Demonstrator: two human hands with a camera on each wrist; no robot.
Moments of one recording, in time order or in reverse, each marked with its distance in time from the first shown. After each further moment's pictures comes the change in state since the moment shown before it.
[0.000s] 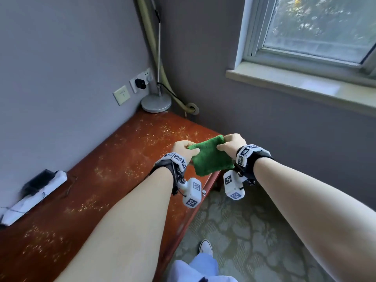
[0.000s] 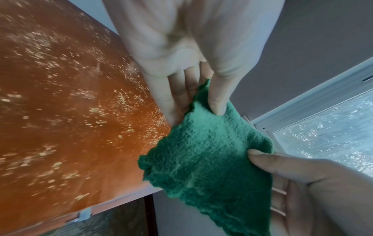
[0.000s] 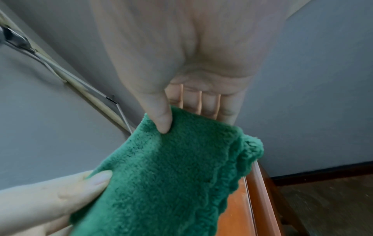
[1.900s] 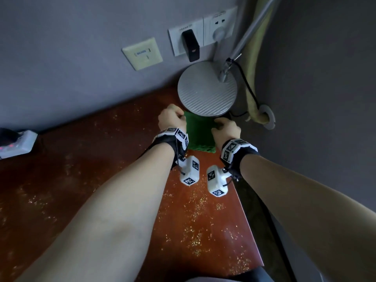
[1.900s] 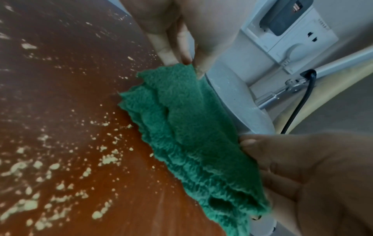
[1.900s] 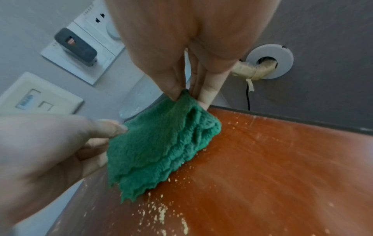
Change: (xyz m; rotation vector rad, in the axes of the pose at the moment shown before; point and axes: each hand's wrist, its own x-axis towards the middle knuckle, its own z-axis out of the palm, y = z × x) left_hand 0.430 -0.055 -0.117 0.262 0.778 -0.530; right_hand 0.455 -0.163 0.221 -0.242 -0.477 -0.147
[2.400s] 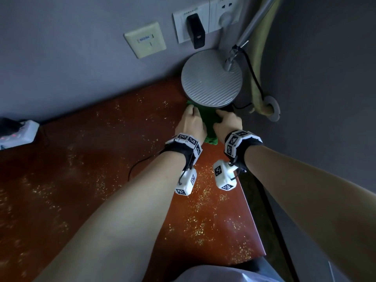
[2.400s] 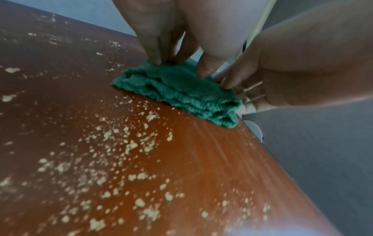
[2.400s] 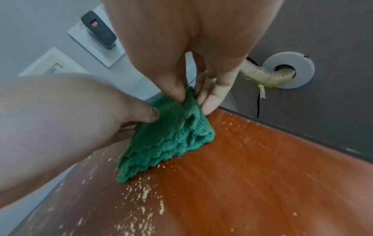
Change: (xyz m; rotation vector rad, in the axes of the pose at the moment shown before) left_hand -0.046 -0.002 0.022 0.387 -0.214 0.339; right_hand -0.005 -0.001 0.003 -0.181 -0.098 -0.079
